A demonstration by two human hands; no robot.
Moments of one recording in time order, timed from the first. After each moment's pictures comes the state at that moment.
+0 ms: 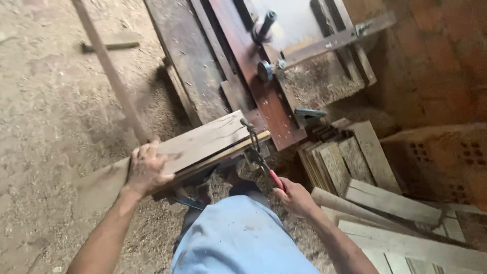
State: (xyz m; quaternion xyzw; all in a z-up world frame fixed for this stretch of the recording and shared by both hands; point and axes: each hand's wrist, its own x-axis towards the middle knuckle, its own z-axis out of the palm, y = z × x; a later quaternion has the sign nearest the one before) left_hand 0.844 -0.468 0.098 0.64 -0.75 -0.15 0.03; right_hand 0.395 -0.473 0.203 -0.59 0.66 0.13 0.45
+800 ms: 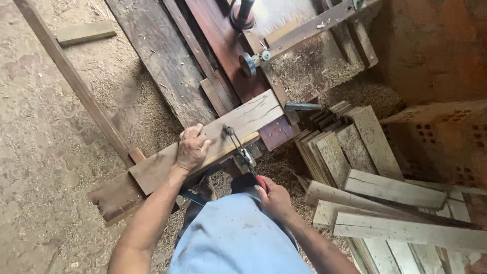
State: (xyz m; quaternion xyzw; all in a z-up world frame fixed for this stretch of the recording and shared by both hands) left_hand 0.701 -0.576 0.009 0.57 -0.73 -0.21 0.31; right_hand 0.403 -0.471 0.142 -0.58 0.69 -0.02 0.43
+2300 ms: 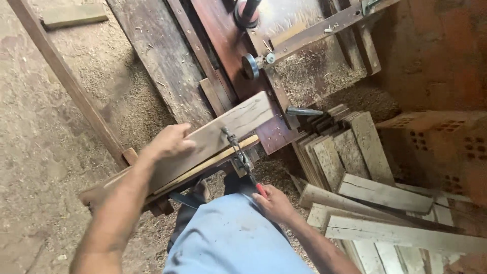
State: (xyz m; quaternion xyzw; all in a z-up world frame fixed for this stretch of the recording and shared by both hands) left_hand 0.760 -0.638 0.066 0.57 -0.66 -0.48 0.01; right_hand 0.397 -0.499 0.162 -0.54 0.66 0.14 0.51
